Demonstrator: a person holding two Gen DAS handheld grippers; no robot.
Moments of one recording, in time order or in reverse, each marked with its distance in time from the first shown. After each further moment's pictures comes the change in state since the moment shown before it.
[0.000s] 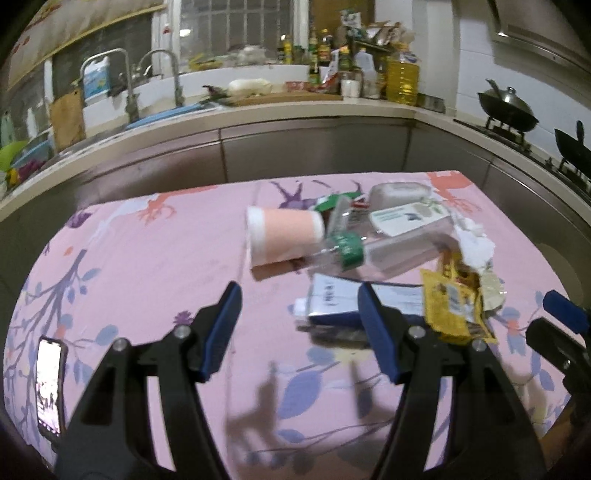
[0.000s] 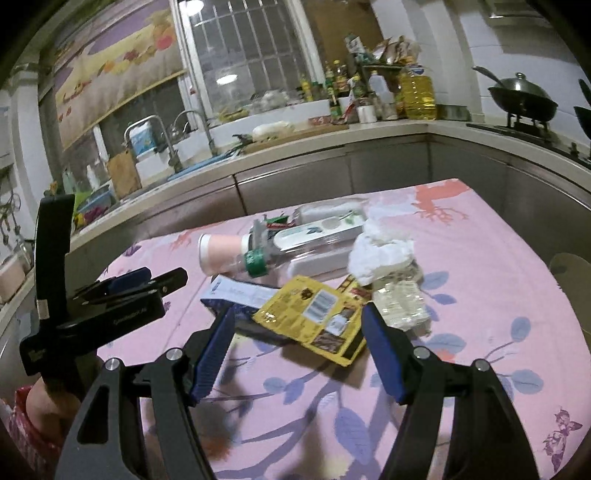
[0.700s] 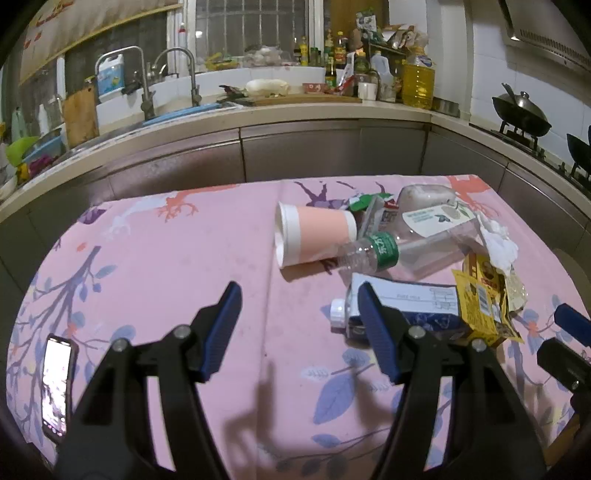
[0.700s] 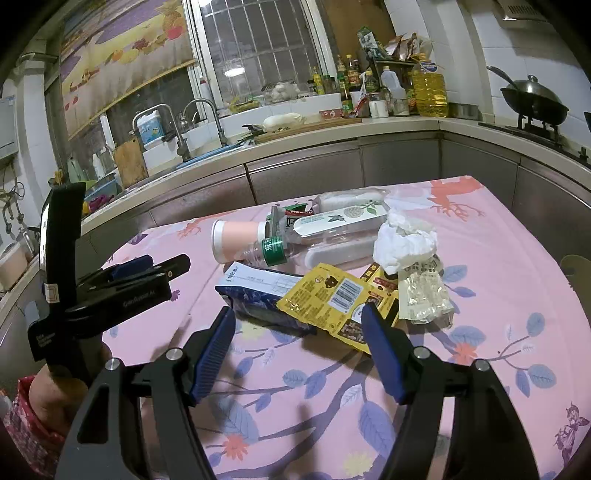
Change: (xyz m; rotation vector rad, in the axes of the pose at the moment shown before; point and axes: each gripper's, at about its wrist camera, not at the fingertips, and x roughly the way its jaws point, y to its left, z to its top) left arm 0.004 0.020 -0.004 -0.011 -0.018 0.042; right arm 0.009 0.019 -0.005 -0.021 0.018 0.010
